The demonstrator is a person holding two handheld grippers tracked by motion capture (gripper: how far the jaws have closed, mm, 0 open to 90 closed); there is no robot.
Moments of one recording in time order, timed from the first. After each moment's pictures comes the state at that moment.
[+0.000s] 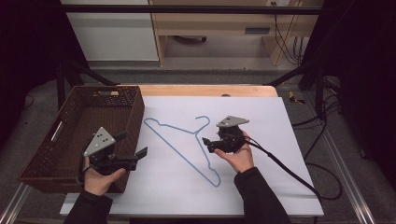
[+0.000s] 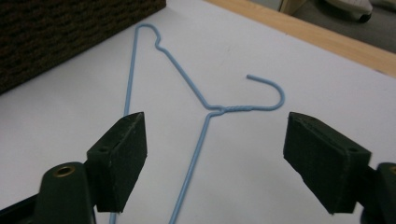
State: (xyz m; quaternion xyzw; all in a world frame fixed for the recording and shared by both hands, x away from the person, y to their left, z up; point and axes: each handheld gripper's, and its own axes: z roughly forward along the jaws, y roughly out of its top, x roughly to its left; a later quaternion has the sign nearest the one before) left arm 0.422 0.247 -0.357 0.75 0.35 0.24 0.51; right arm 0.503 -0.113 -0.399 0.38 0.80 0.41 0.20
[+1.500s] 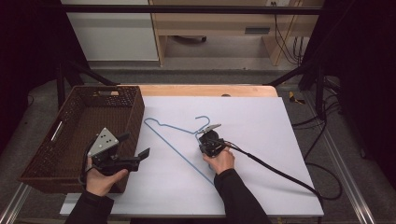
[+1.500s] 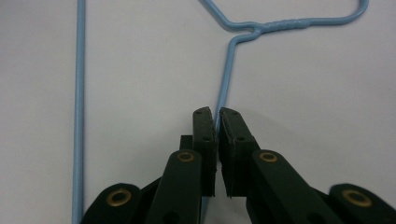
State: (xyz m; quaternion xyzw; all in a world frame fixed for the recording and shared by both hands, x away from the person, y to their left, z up) left arm 0.421 0.241 -0.359 0.75 0.35 0.24 0.50; right arm 0.531 -0.065 -0.468 0.44 0.83 0.29 0.15
